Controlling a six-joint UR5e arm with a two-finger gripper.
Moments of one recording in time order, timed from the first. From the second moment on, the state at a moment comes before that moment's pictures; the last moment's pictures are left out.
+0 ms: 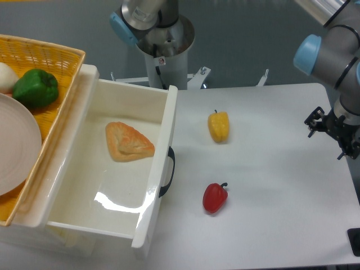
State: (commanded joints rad) arm 2.89 -2.14 -1.27 -1.28 1.56 1.67
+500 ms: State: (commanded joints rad) arm 2.87 -2.09 -1.36 -1.25 1.59 1.67
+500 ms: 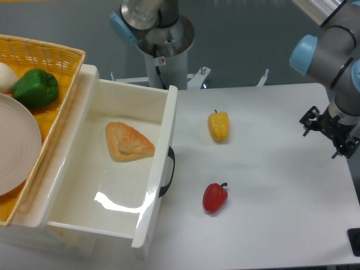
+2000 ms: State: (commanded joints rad) arm 2.85 -2.03 -1.50 -1.17 1.22 1.12
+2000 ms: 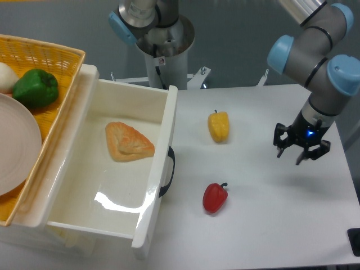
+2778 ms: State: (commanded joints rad) arm 2.76 -2.02 -1.52 -1.17 1.09 0.88
